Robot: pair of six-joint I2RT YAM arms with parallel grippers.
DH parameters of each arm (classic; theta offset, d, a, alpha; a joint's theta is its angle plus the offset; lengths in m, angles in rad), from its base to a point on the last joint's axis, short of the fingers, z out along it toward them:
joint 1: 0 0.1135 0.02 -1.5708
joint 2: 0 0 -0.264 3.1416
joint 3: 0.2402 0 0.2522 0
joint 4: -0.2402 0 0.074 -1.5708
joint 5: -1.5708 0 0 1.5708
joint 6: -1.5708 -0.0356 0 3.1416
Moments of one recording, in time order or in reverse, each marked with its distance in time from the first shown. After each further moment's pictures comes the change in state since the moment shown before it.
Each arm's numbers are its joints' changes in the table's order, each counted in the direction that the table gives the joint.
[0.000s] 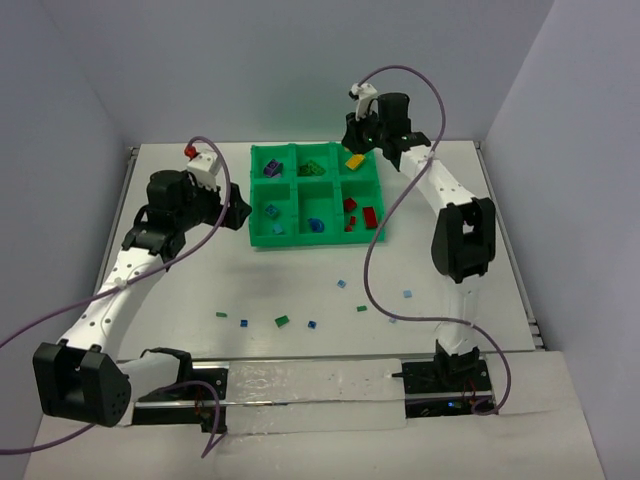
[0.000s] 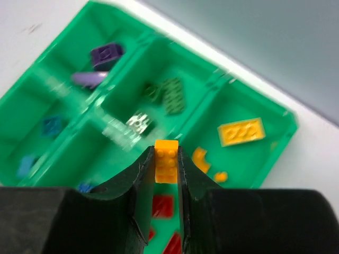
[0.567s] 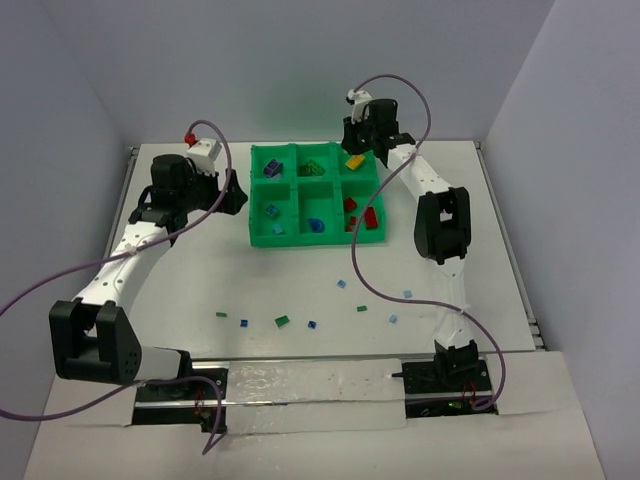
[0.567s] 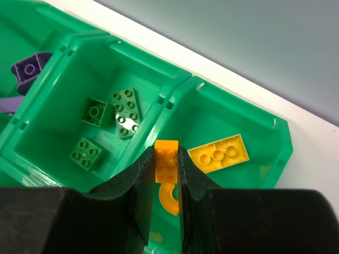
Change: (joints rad) left arm 0.065 0.198 0.103 0.020 -0.016 -0.005; right arm -0.027 0.329 0.281 0.008 -0.063 -0.049
